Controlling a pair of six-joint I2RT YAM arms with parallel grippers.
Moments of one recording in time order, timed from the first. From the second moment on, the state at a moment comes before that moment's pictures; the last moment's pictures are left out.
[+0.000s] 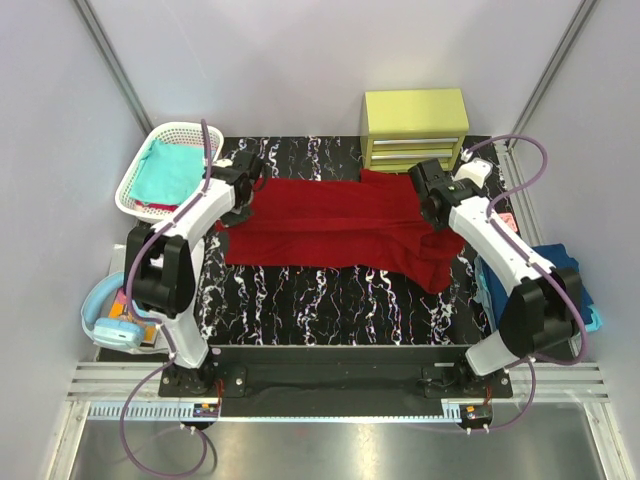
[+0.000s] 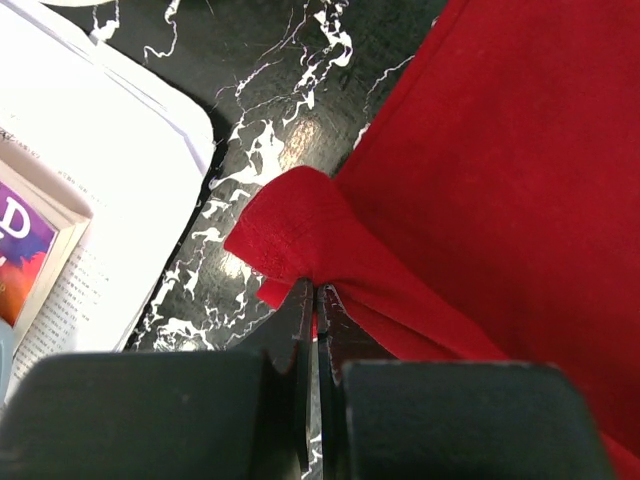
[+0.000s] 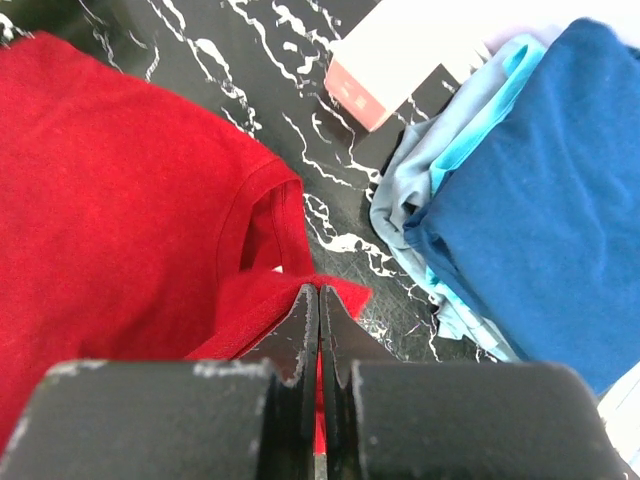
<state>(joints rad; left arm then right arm) -0.28 1.77 1.44 -0.92 -0.53 -0.71 0.36 1.51 1.32 -0.95 0.87 0.84</state>
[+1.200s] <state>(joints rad) -0.49 1.15 1.03 -1.07 -0.49 -0.89 0.36 1.04 1.10 -1.20 0.75 0.91</state>
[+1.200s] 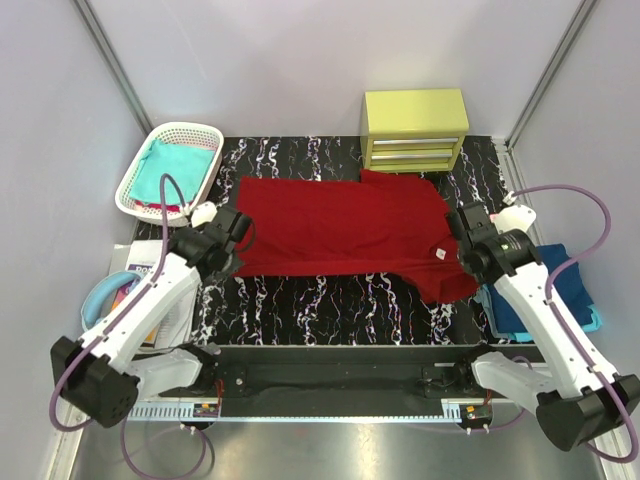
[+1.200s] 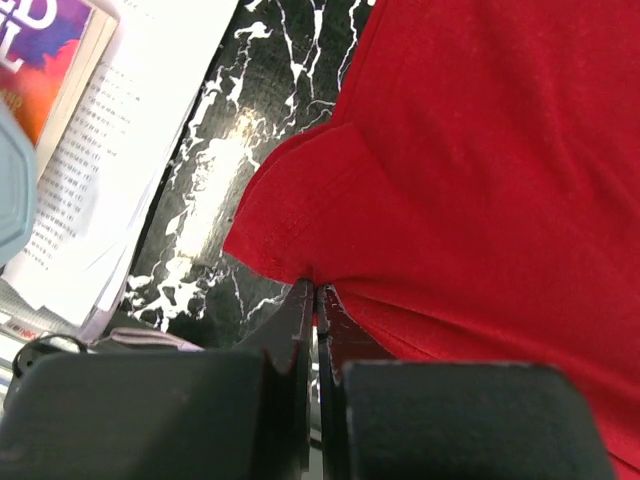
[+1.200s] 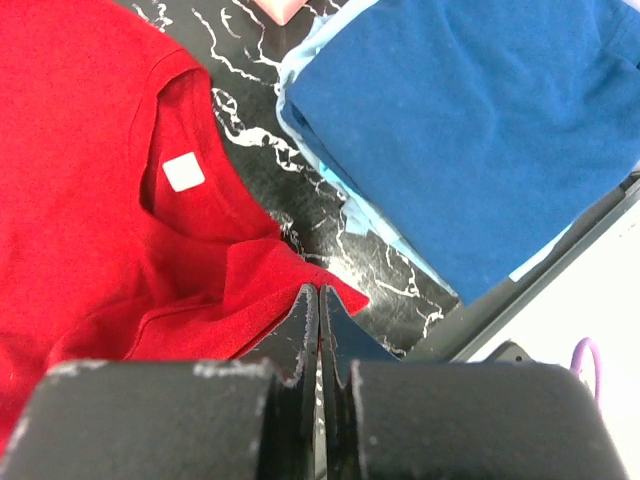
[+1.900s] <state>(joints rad) -0.52 1.01 1.03 -1.27 -0.51 -0.96 0.52 0.96 1.17 -1.33 0.68 1.15</state>
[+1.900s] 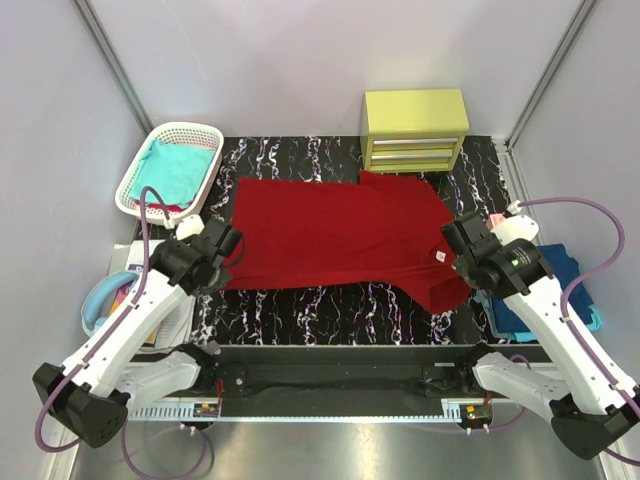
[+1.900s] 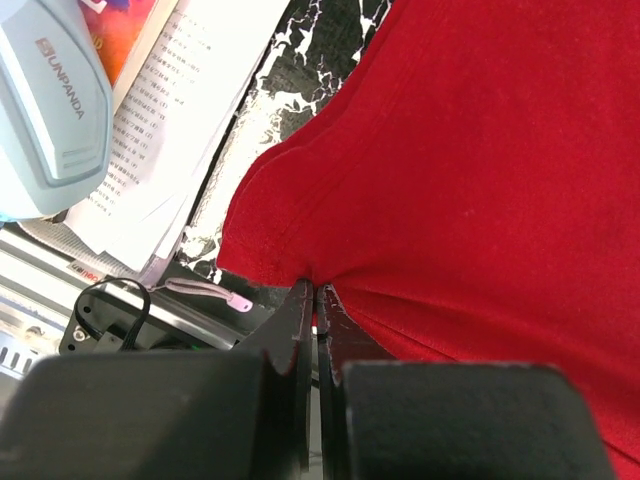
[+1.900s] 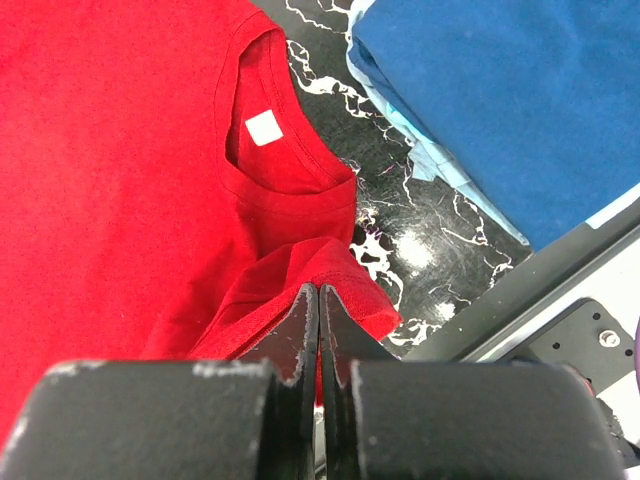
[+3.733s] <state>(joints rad) -0.37 1.89 1.41 -0.97 -0.61 -0.77 0.37 1.52 1.18 -1.08 0.75 1.00</state>
